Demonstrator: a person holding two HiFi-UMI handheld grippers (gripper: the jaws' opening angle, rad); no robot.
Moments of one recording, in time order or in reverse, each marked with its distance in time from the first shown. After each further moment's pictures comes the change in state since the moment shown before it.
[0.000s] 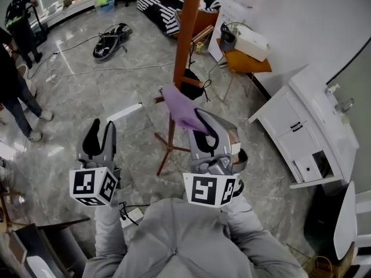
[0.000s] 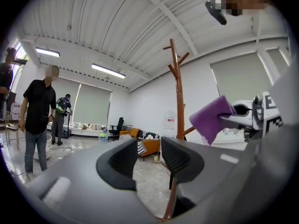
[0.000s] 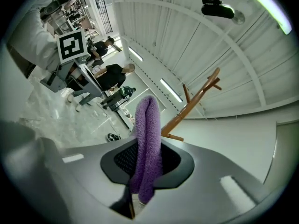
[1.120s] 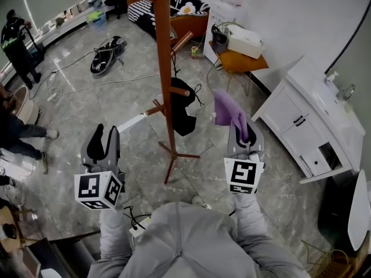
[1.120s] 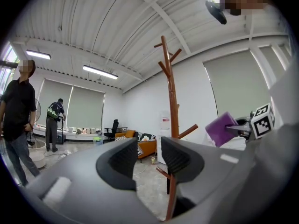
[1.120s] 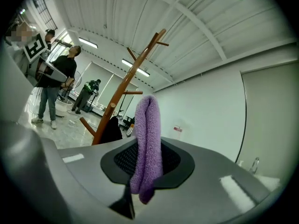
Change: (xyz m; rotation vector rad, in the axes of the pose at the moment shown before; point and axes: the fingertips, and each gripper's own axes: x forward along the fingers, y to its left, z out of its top) left arm 0.037 -0.031 0.014 0.058 -0.002 -0.061; right arm -0.041 -0.090 -0.155 0.409 0.246 -0.284
